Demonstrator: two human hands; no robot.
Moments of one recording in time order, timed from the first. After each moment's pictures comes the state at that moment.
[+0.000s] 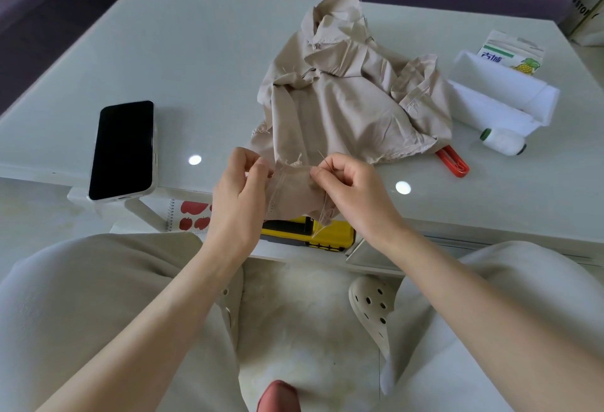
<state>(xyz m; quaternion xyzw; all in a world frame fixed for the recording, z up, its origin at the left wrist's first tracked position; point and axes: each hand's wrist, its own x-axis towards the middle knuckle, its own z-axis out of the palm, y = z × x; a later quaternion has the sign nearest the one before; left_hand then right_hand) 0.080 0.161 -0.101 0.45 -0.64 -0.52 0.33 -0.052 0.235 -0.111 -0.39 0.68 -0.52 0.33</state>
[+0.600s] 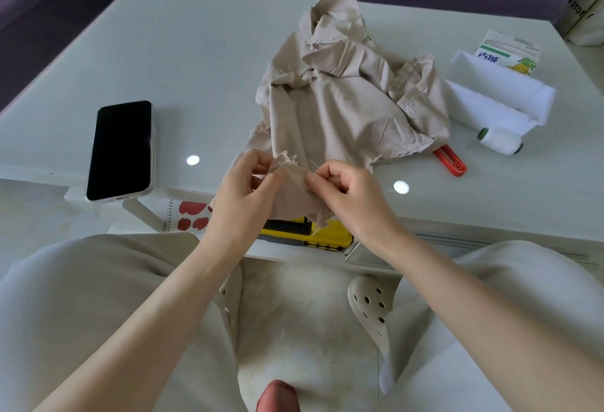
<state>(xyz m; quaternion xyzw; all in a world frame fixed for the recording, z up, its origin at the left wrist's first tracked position) 0.081 0.159 -0.102 0.40 -0.68 -0.54 0.29 -0.049 0.239 -0.116 -0.40 0.69 -0.51 0.33</state>
